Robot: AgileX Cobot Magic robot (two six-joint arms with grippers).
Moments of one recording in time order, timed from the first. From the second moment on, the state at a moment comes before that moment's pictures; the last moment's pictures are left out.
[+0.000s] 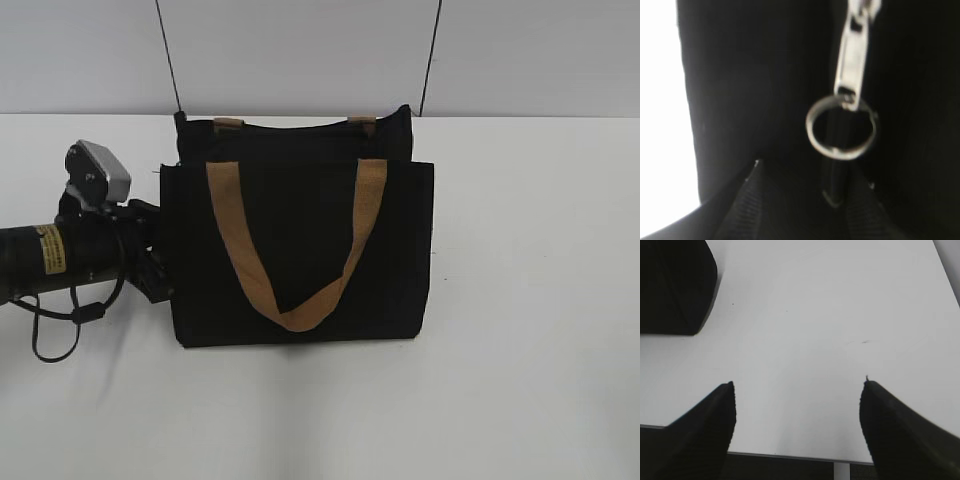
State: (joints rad) left arm -0.14 2.02 -0.67 0.89 -1.04 -0.23; right arm -0.01 -0.01 -0.47 0.10 1.09 -0.15
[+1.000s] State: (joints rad) left arm -0.07 1.74 -0.63 0.90 -0.87 -0.26; right arm -0.01 -0.01 -0.47 0.10 1.09 -0.15
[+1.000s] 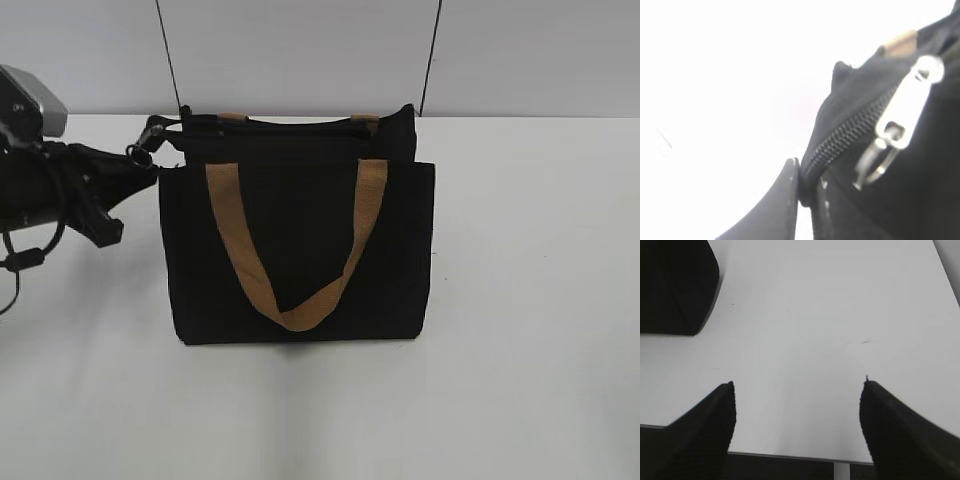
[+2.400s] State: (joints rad) left arm -0.11 1.49 -0.63 0.89 -0.69 -0.33; right arm 0.01 0.89 -0.83 0.29 0.87 -0.22
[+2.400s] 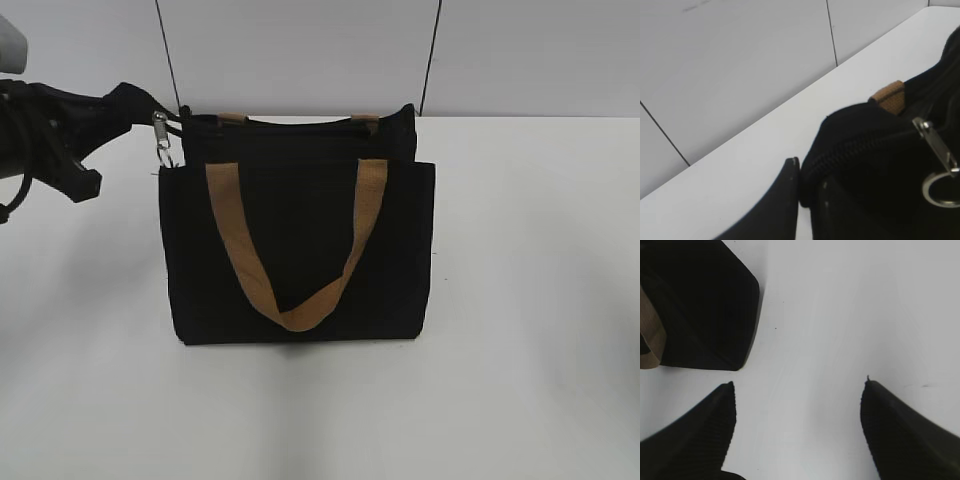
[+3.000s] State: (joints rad) left arm -0.11 1.49 -0.63 0.87 -0.72 -0.35; right arm 0.70 1.49 -1.21 0.05 0.65 0.28
